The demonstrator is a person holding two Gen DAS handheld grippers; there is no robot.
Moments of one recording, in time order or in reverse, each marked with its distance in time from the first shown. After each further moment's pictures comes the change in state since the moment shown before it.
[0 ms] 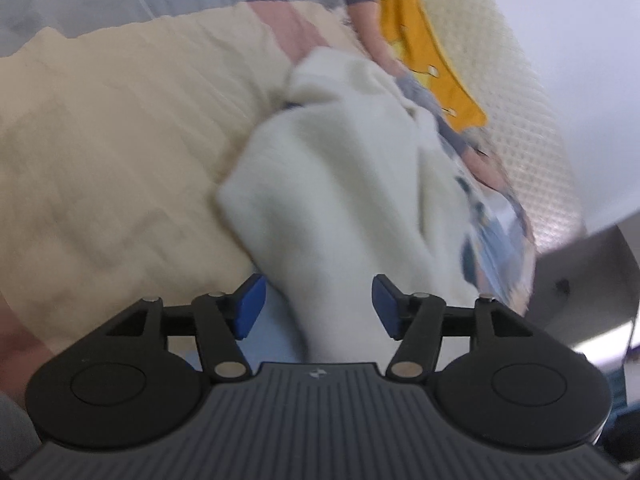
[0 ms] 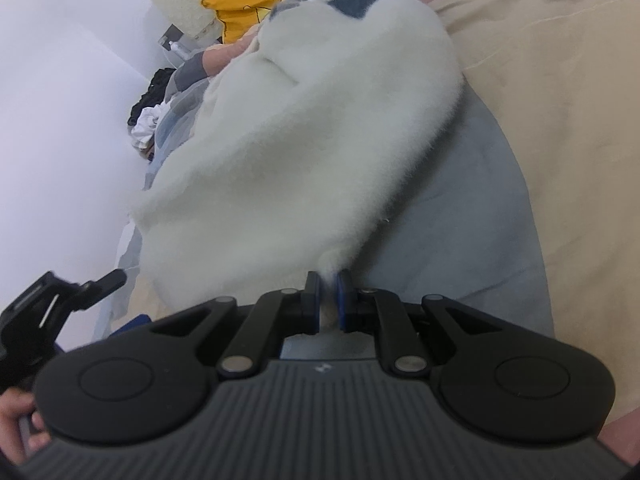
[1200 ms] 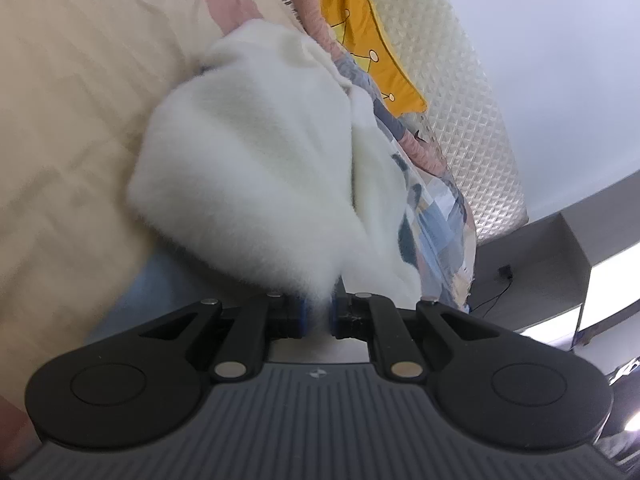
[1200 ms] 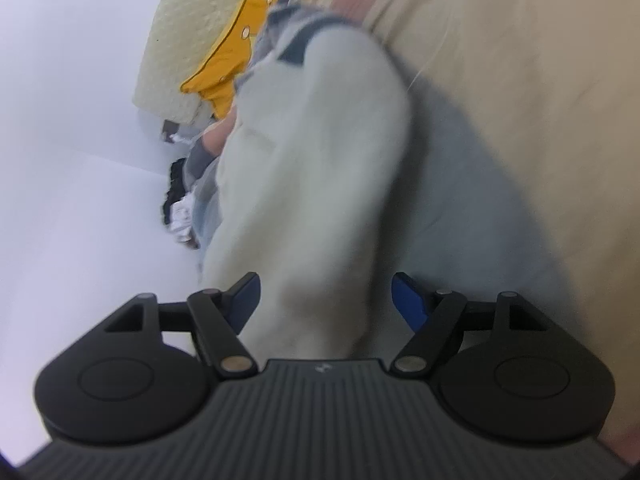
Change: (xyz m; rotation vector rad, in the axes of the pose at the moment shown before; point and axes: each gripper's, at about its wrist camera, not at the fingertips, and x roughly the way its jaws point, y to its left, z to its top) left arm 0.035 -0.013 -0.010 -0.017 0.029 -0.197; right arm -0.001 -0.039 0.008 0.387 -0.086 0.184
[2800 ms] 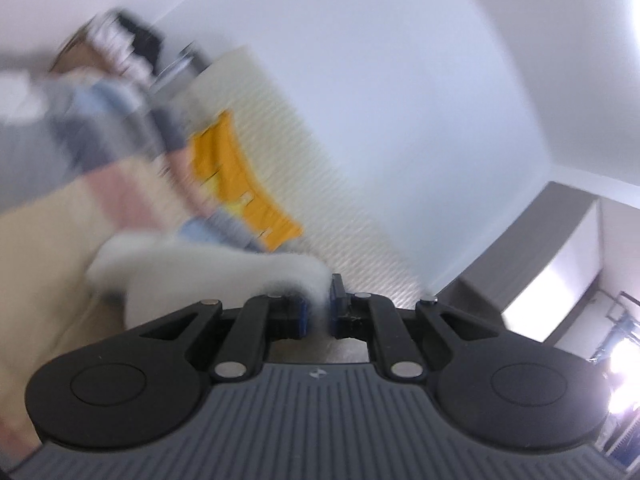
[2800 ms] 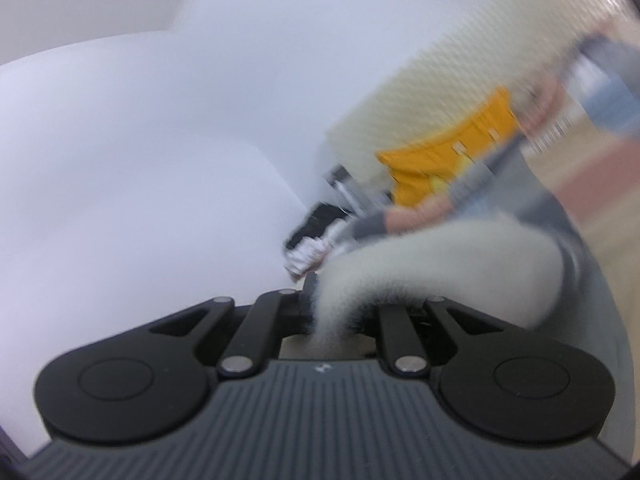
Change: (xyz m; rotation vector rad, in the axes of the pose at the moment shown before) left arm -0.193 -0.106 0.023 0.250 -0.408 -0.299; right arm -0.131 0.203 -0.041 -0.626 -0.286 0.312
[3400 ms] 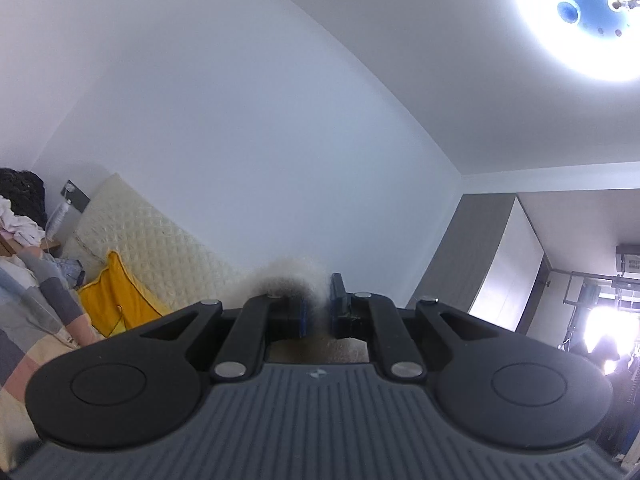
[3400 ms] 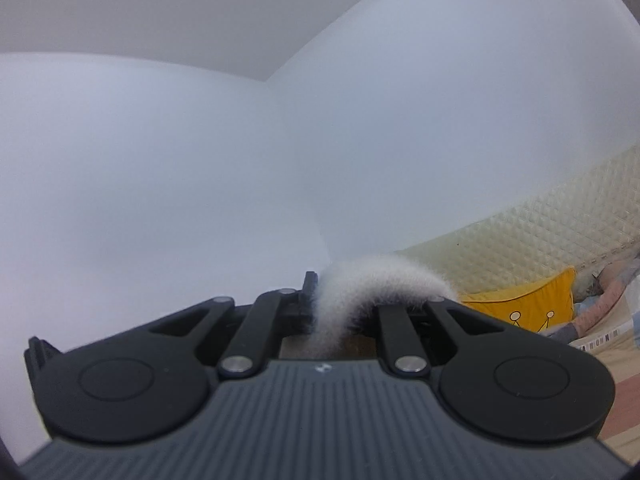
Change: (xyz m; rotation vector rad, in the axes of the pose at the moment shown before) left arm 0.003 -0.231 0.188 0.275 -0.149 -0.196; right arm -0.023 0.167 0.211 -0.277 -0.195 0.087
